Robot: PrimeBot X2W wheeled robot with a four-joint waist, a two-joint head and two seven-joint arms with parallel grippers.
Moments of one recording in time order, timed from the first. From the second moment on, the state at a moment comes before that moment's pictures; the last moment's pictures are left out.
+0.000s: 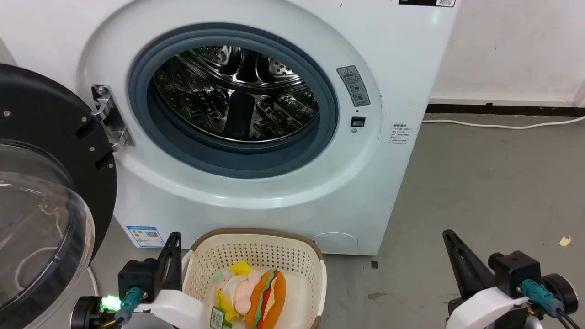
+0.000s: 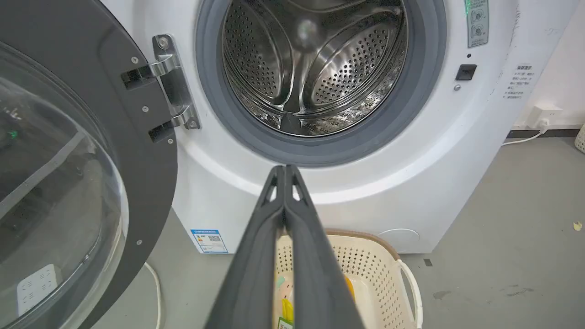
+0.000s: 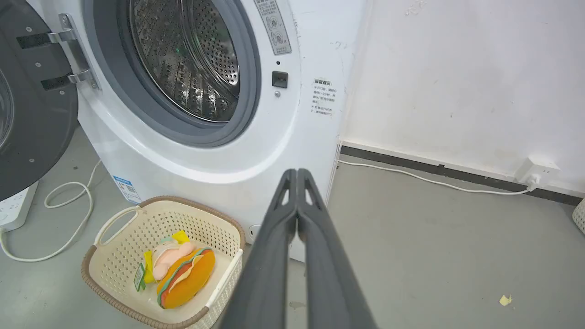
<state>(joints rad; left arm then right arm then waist) 0.02 0.05 0.00 0.00 0.00 0.01 0.00 0.01 -0.05 0.00 0.00 0.01 0.13 0.00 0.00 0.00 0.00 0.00</state>
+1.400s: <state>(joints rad) 0.02 0.05 -0.01 0.01 -0.01 0.01 -0.01 0.01 -0.05 -0.01 0.00 0.02 0.13 -0.01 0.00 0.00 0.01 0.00</state>
